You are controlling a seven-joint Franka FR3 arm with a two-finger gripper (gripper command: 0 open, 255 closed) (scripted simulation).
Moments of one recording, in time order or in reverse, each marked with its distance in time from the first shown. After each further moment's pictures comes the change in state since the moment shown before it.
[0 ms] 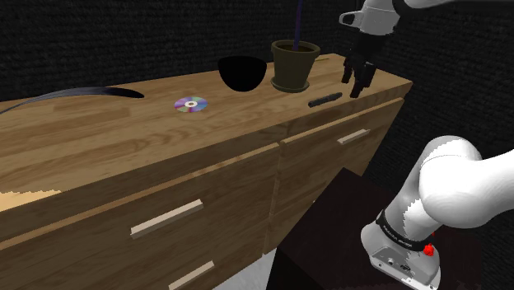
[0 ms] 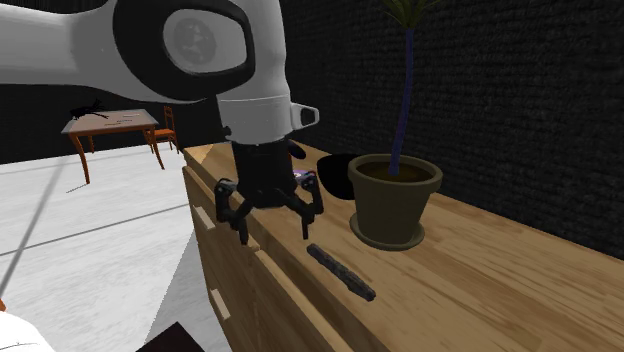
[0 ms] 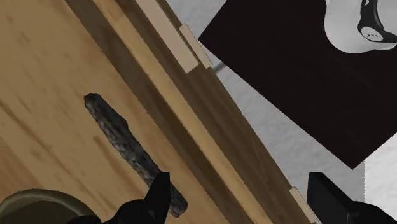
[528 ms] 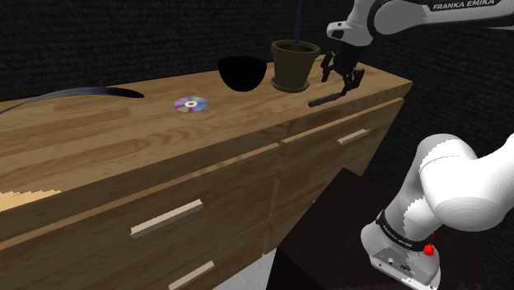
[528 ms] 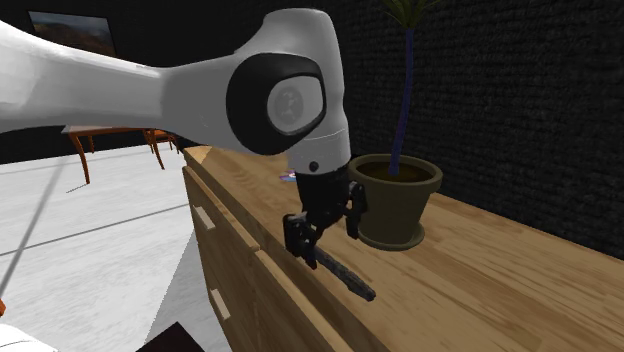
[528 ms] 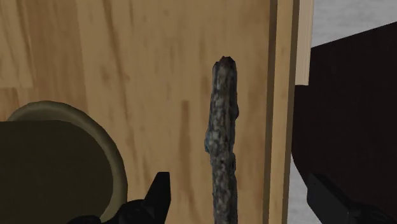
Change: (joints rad) arm 0.171 0.122 -0.269 0.013 -0.183 0.261 -0.575
